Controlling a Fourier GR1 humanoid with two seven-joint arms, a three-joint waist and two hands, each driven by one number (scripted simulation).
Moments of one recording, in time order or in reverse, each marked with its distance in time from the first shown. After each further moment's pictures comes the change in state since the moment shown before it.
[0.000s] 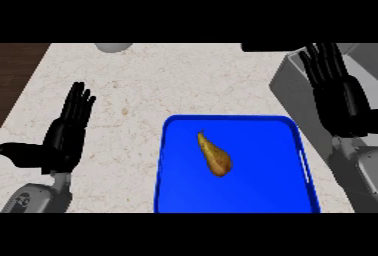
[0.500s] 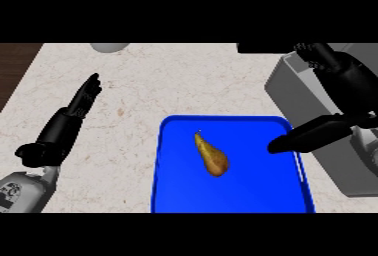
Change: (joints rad) left arm -0.091 0.169 -0.101 0.001 -0.164 -0.144 0.001; right arm -0.190 -0.215 0.150 -0.101 0.245 0.225 -0.043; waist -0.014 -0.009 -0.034
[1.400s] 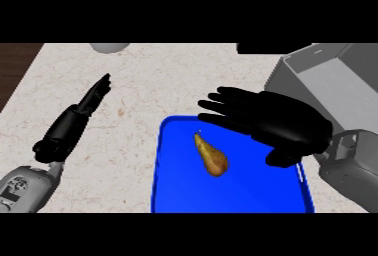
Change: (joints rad) left arm -0.039 -0.012 -0.011 0.040 -0.060 -0.082 0.009; right arm -0.143 -0.069 0.374 -0.040 0.668 0.198 -0.060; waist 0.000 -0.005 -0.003
